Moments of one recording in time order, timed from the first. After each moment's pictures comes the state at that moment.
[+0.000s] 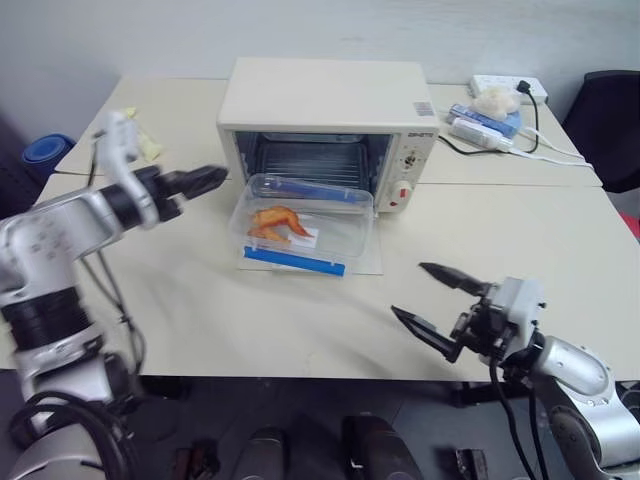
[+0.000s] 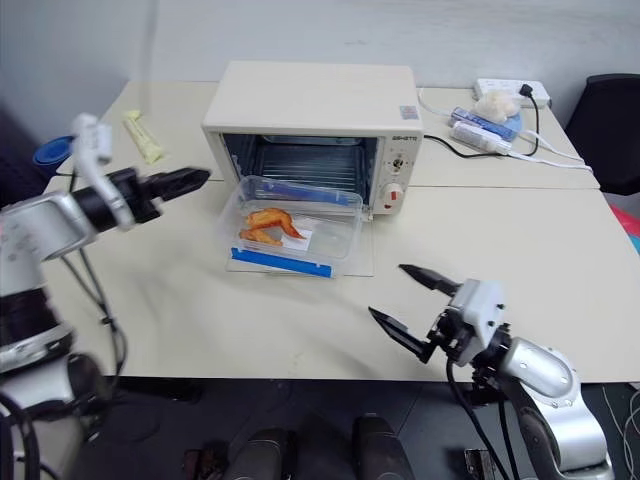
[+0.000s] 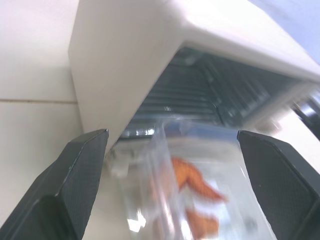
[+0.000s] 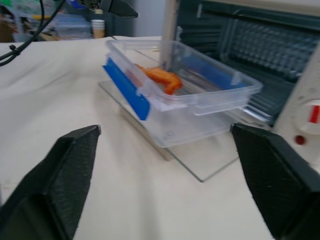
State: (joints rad) left arm -0.66 0.75 0.45 0.01 -0.68 1.17 -0.65; right arm 0.09 -0.58 -0.09 -0.53 0.54 0.17 0.79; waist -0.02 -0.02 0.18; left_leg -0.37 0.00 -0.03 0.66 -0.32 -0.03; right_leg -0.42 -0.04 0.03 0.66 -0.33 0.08
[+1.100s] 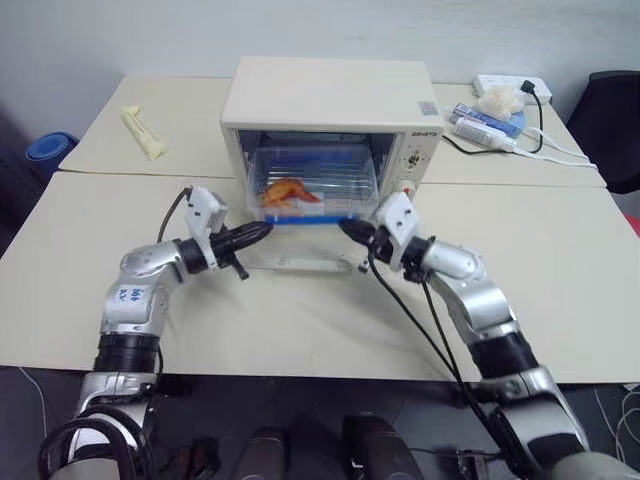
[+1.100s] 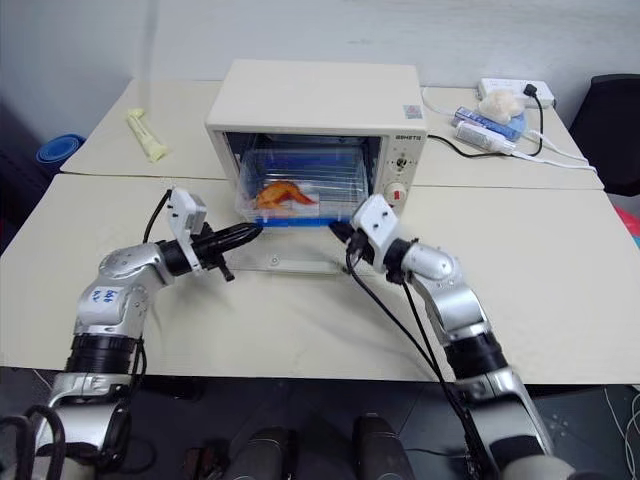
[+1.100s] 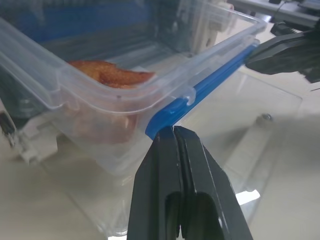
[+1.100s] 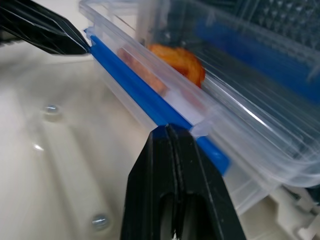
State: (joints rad) left arm -0.60 0.47 0.09 0.28 -0.34 0.27 -0.82; right arm -0.70 -0.33 0.17 0.26 0.16 0.11 0.65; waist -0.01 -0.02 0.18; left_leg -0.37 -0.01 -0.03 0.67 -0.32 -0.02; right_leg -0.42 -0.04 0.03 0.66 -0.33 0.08
